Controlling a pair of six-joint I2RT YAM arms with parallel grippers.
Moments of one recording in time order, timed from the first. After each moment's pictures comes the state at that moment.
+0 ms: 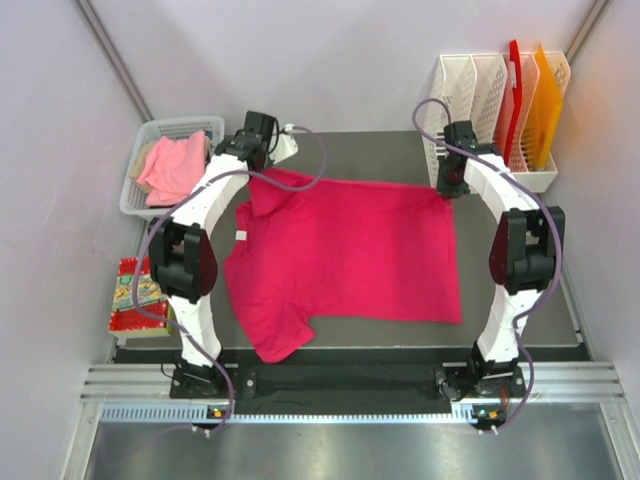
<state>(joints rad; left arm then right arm) -0.28 1.96 1.84 -0.72 -0.43 0.87 0.12 1.95 1.67 -0.76 0.17 0.21</state>
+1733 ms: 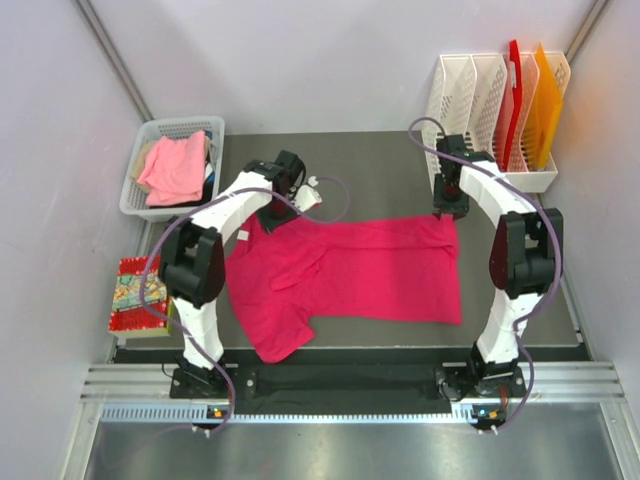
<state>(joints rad) -0.43 1.92 1.61 -1.06 -0.16 0.62 0.16 1.90 1.55 -0.88 0.22 0.26</state>
